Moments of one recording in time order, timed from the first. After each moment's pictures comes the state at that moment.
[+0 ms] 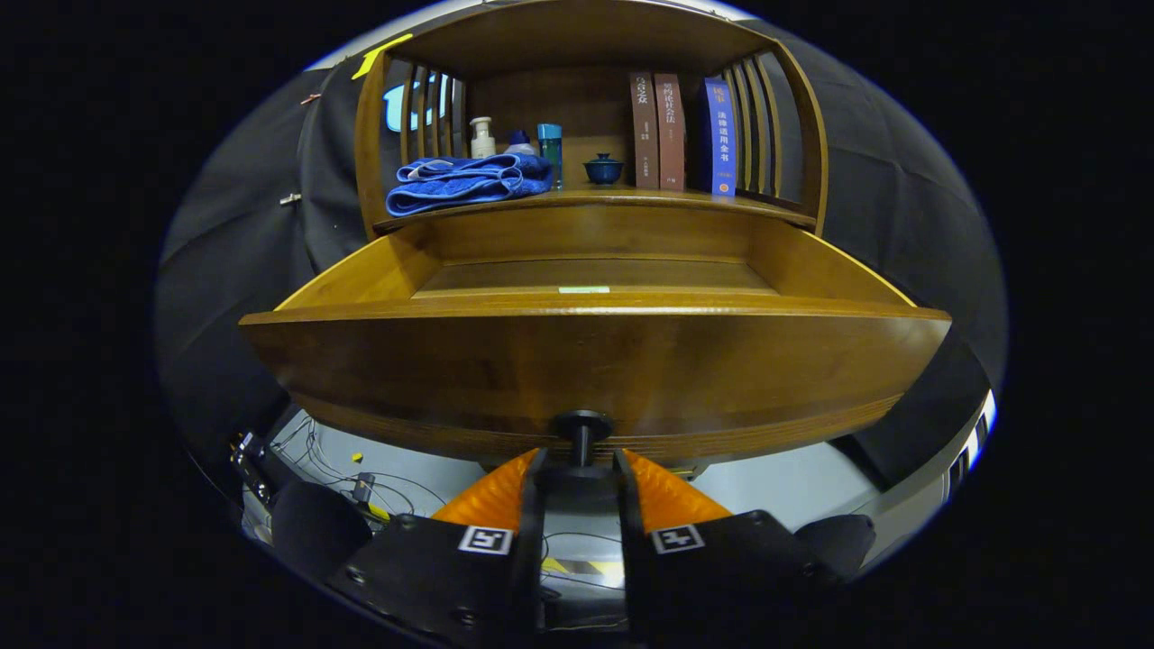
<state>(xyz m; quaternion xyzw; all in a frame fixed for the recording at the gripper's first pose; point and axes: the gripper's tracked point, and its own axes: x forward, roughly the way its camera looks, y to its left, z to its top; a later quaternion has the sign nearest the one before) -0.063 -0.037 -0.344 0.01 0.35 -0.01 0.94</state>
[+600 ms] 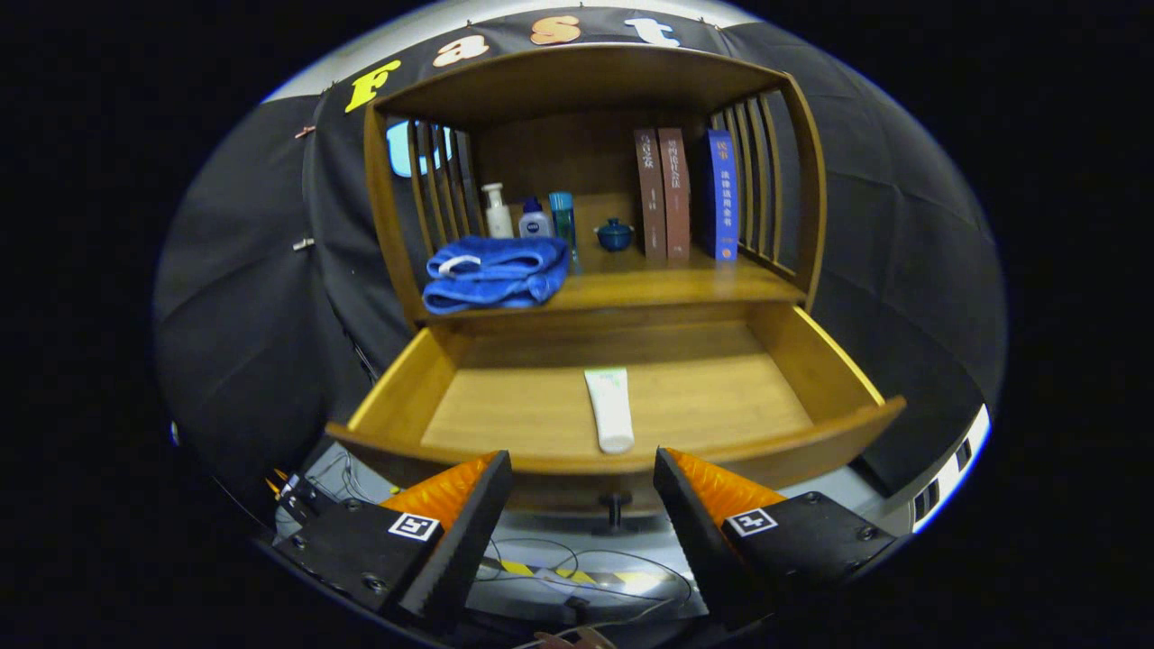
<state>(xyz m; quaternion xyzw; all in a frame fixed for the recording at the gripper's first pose) -0.005 -0.012 -0.210 0.06 0.31 0.02 0.95</state>
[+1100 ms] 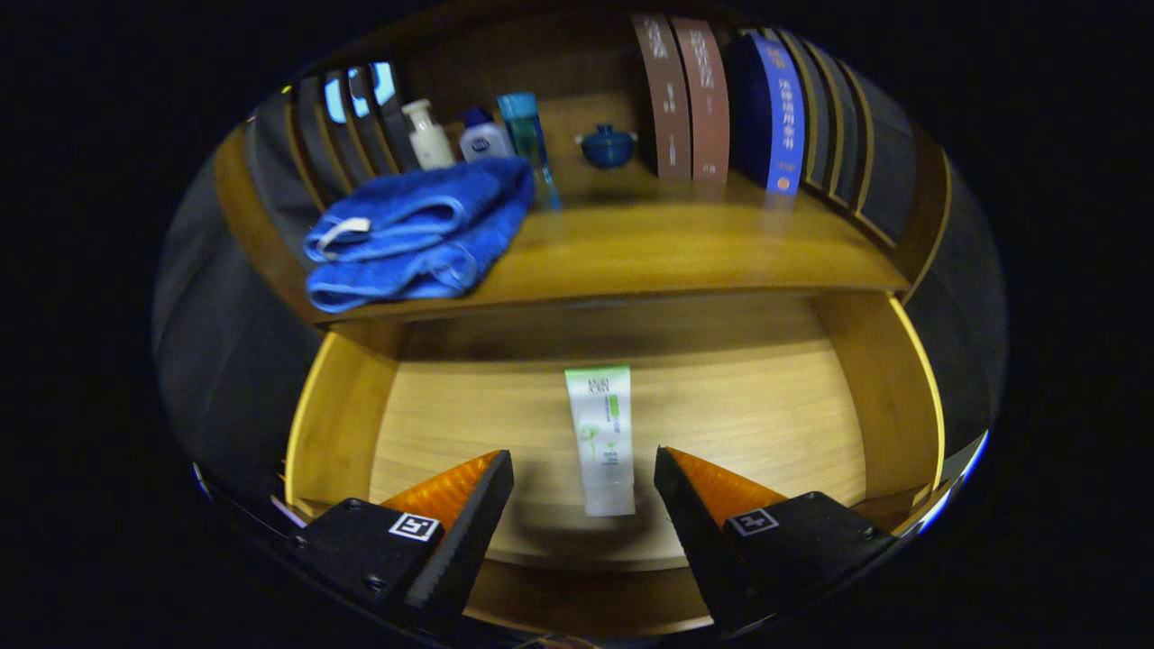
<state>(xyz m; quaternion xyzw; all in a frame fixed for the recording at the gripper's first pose) 0.083 -0.031 -0.322 0.05 0.52 0.01 0.85</state>
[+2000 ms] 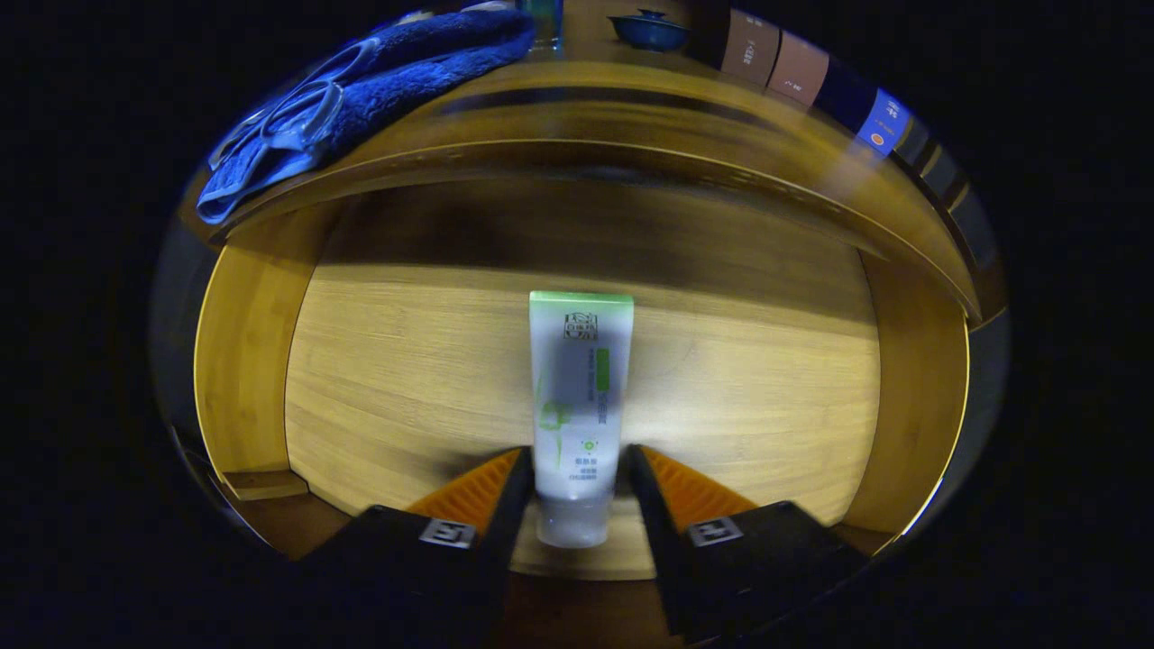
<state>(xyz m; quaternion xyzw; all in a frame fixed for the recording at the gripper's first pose) 0.083 -0.041 -0.385 -0.04 0.64 0.02 0.77</state>
